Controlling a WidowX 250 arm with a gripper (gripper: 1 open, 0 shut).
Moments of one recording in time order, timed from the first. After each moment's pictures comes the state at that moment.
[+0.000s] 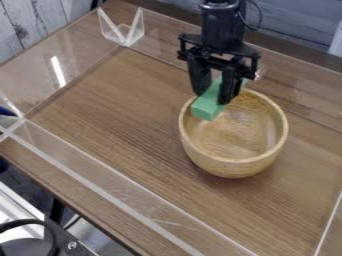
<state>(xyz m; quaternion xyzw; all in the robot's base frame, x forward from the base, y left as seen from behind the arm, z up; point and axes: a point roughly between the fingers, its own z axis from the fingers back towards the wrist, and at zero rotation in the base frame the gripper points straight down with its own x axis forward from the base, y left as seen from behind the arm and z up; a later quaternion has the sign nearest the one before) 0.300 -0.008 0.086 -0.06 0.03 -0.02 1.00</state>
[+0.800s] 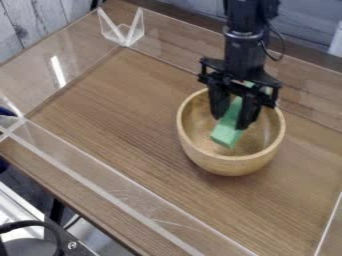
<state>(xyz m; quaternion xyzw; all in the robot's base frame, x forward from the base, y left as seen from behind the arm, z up) 0.293 -0.050 0.060 -0.06 0.06 -0.07 0.99</state>
